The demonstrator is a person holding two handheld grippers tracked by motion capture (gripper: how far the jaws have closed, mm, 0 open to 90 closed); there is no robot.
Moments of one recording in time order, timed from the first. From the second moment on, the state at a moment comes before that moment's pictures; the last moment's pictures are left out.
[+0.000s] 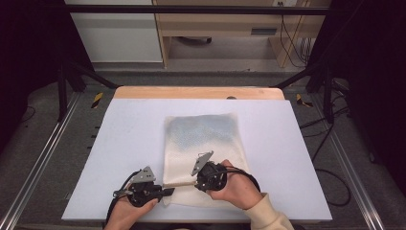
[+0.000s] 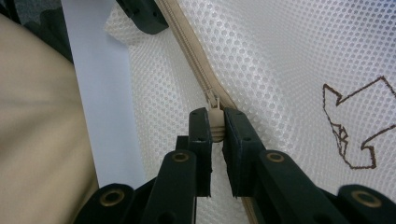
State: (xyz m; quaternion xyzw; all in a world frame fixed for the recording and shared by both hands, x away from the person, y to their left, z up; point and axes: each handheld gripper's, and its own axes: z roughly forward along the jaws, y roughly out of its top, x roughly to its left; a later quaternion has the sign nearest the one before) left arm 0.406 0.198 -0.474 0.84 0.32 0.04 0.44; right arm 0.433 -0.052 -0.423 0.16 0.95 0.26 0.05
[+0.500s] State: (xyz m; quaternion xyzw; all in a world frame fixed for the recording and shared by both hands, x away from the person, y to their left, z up) left arm 0.405 0.197 -0.472 0.84 0.31 0.04 0.44; right arm 0.432 -0.060 -0.424 0.17 0.95 0.26 0.05
